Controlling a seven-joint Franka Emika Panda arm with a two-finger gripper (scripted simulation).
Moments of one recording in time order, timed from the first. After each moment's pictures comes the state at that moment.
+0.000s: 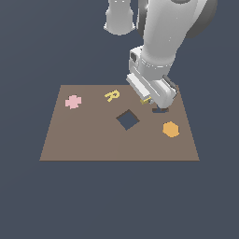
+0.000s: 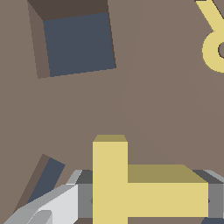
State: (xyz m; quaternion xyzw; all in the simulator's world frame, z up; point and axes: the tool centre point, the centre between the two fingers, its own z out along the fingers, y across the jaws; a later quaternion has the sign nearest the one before) arm -0.088 0.098 0.039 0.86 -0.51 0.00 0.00
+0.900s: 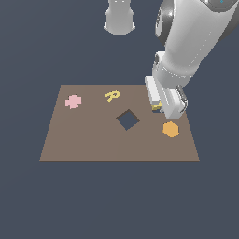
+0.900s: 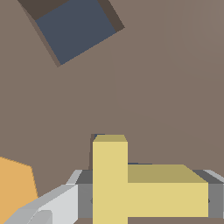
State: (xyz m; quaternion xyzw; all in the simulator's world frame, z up) arm -0.056 0.147 0.041 0.74 -0.67 0.00 0.00
